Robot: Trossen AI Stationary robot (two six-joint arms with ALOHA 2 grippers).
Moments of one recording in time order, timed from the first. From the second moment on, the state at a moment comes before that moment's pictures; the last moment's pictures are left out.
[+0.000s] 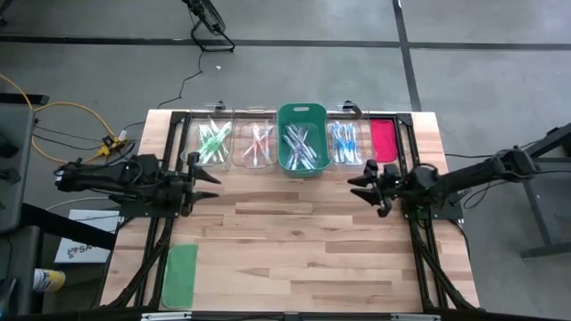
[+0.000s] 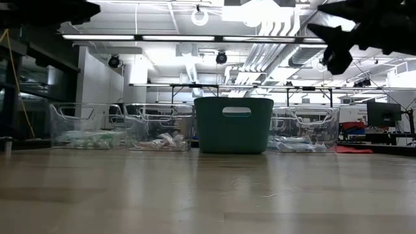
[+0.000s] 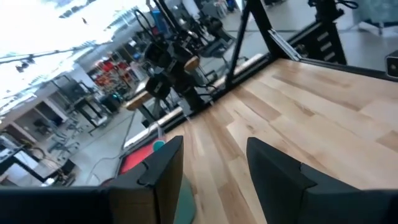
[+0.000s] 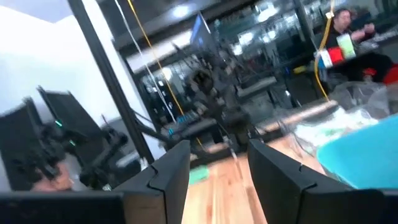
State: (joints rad) left arm -0.07 0.21 0.35 -0.16 0.04 0.57; right arm 0.15 0.69 0.05 0.89 0.12 0.39
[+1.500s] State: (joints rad) left arm -0.07 0.03 0.02 0.02 -0.06 0.57; right arm 0.15 0.02 0.01 0.03 0.05 0.34
